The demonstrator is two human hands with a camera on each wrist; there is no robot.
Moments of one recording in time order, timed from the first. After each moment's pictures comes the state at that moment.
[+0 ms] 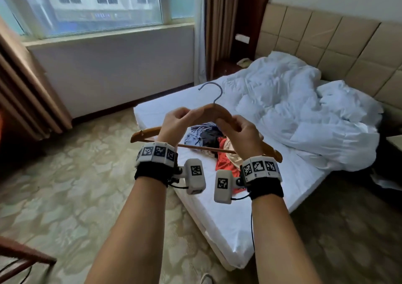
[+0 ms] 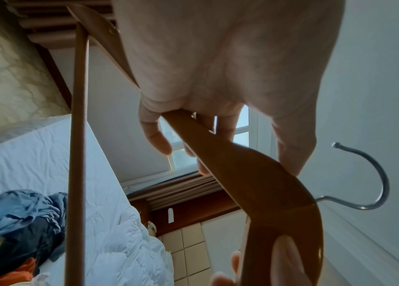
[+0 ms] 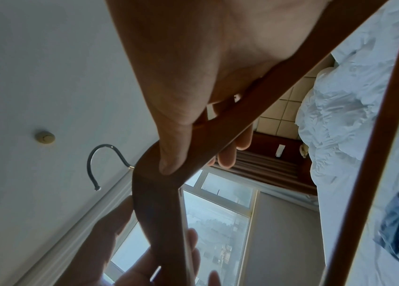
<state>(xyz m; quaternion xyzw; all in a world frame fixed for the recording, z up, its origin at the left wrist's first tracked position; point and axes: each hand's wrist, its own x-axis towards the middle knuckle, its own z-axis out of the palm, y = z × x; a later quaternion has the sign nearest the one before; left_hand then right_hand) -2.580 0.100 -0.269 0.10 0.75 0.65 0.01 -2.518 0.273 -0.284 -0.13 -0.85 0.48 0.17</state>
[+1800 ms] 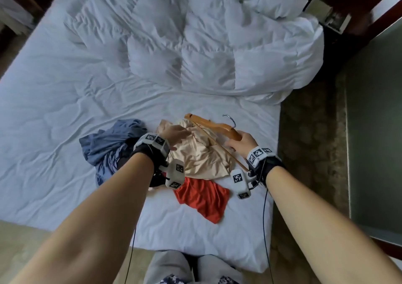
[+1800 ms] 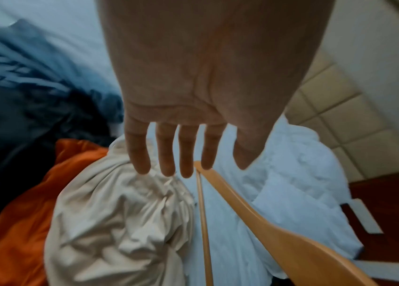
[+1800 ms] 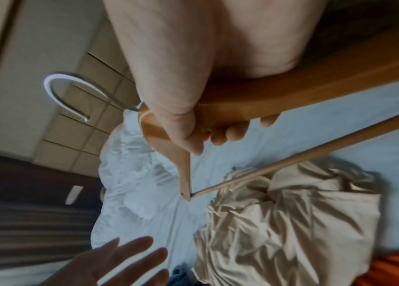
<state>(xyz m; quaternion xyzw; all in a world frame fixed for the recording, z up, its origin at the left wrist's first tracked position) -3.057 0.495 -0.591 0.21 0.77 0.25 0.54 -2.835 0.607 -0.571 -0.58 -0.65 0.50 -0.04</state>
